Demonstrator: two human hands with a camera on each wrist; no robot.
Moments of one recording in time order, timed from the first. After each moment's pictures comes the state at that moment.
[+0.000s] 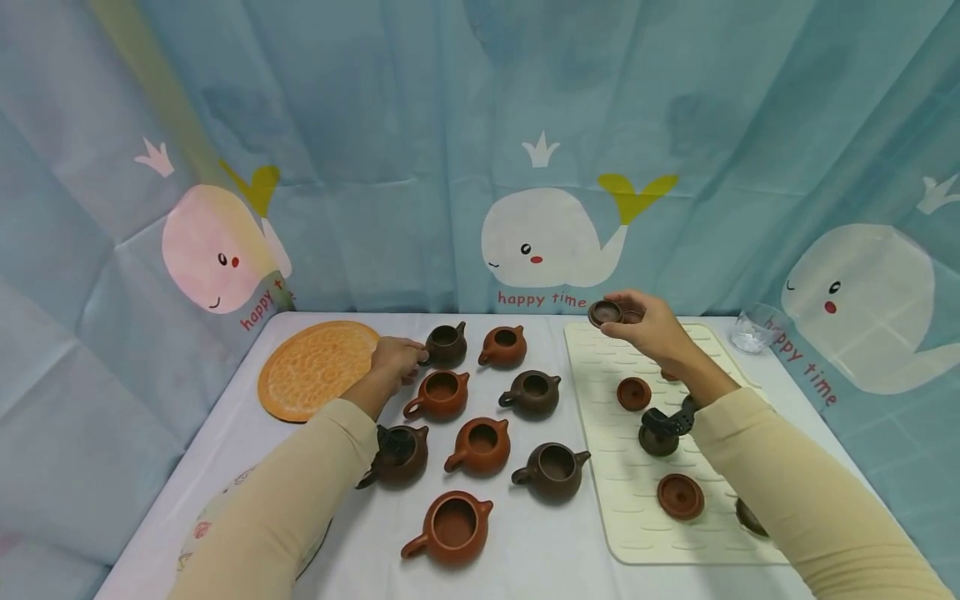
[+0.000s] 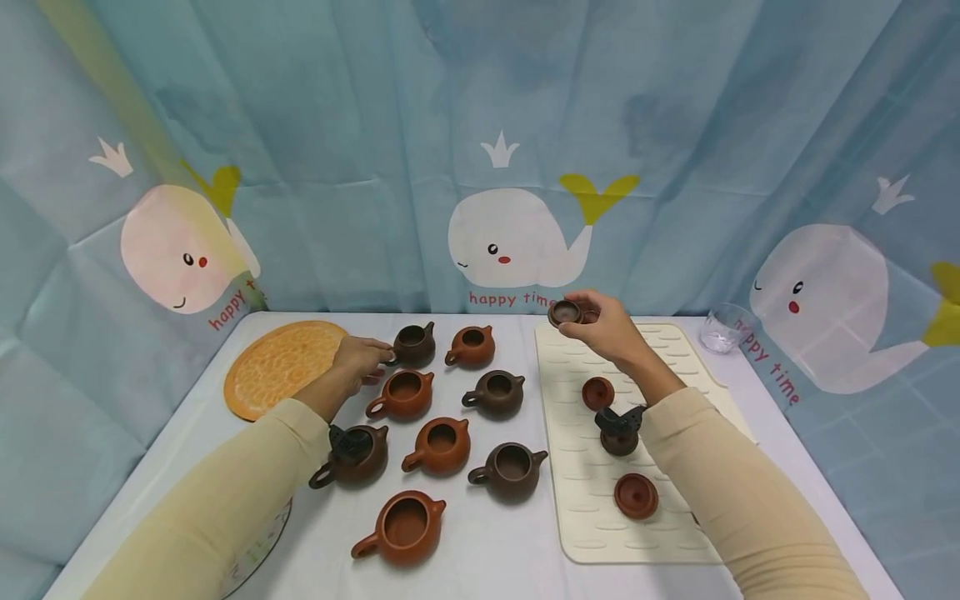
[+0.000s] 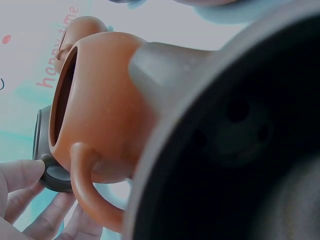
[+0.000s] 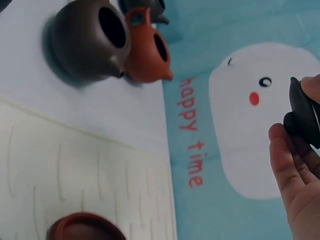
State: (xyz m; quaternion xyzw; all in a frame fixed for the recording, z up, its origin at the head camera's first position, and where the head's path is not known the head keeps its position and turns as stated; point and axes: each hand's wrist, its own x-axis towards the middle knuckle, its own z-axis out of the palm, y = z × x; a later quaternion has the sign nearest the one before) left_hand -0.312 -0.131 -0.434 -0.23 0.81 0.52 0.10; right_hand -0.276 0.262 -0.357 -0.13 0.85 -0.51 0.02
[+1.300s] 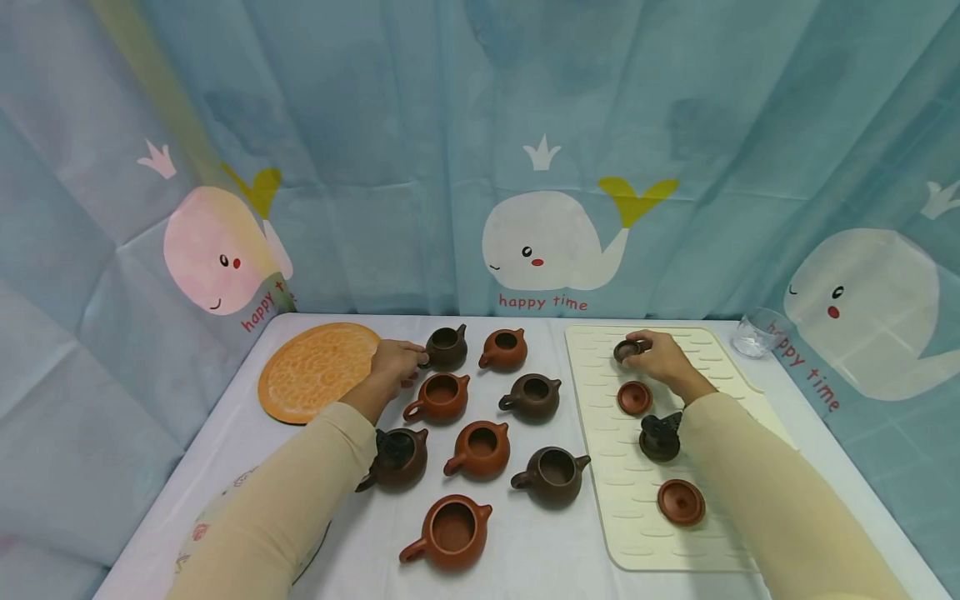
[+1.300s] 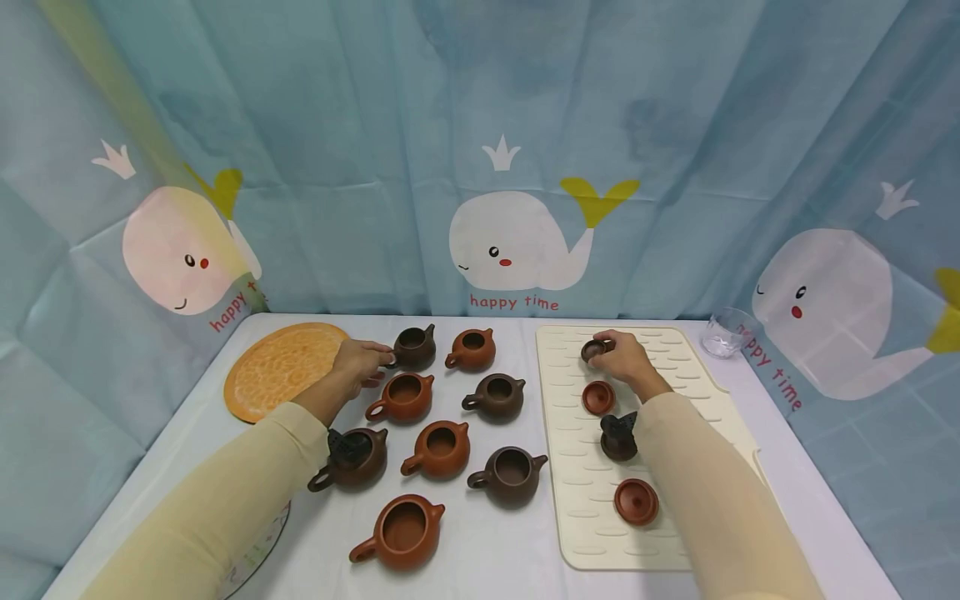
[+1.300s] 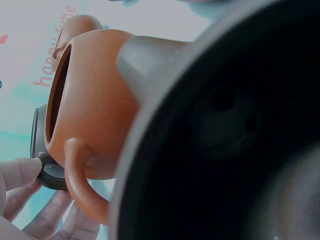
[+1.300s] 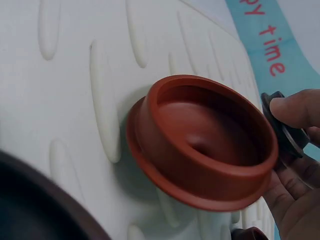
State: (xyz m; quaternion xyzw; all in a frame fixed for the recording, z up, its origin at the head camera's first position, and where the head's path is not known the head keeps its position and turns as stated) left_hand -0.308 -0.131 -0.434 -0.23 0.81 0.53 0.09; right_hand -0.304 0.306 -0.439 0.00 0.91 -0.41 0.06
